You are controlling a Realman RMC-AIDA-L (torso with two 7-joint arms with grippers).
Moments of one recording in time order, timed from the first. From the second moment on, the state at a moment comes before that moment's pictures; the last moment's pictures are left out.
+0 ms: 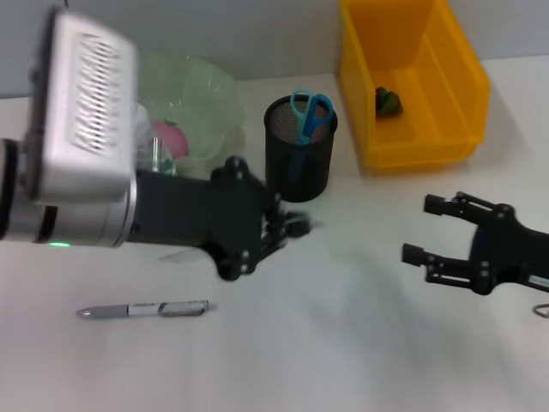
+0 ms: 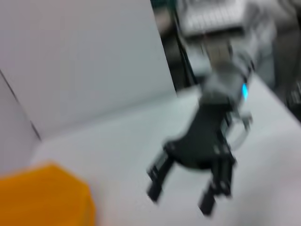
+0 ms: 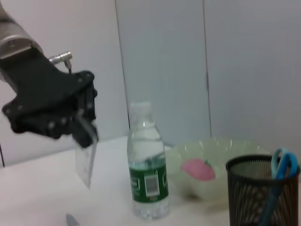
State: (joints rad) left arm -0.40 -2.07 1.49 1.47 1.89 1.41 -1.57; right arm 0.25 2.07 -0.73 -0.64 -1.73 -1.58 1.03
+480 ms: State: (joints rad) left arm -0.32 -2.07 1.44 1.11 1.25 1.40 -1.15; right arm 0.20 2.07 -0.59 -0.63 -1.73 -1.83 0.93
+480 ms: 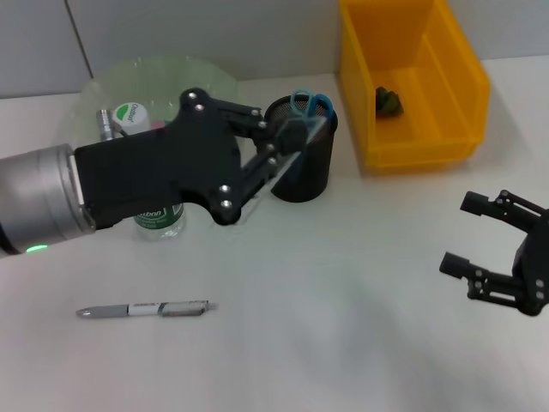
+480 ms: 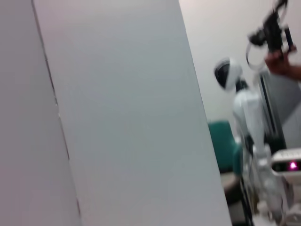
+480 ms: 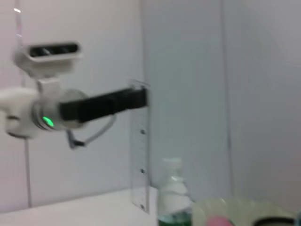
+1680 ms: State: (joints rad) left arm -0.52 -2.07 1.43 0.70 1.20 1.64 -1.00; right arm 0.38 2.08 -0.65 -0.51 -1.80 -1.93 0.88
